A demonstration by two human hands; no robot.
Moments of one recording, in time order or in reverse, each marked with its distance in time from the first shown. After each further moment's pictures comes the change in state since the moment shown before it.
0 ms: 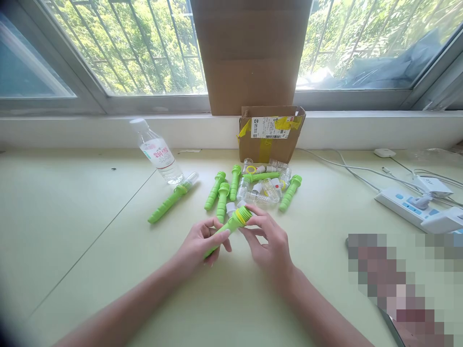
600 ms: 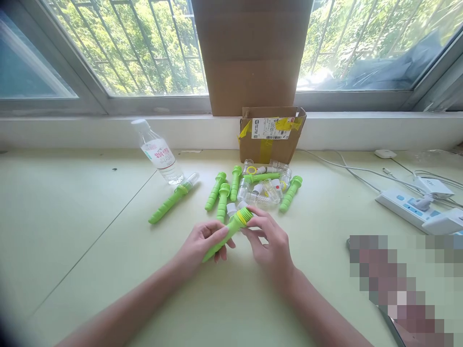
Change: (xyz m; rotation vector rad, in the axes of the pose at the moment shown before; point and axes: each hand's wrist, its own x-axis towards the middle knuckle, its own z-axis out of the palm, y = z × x) left_hand -0.001 0.004 0.001 0.035 -0.029 0.048; right_hand -0.001 0.002 -0.001 -0.007 -0.005 0.025
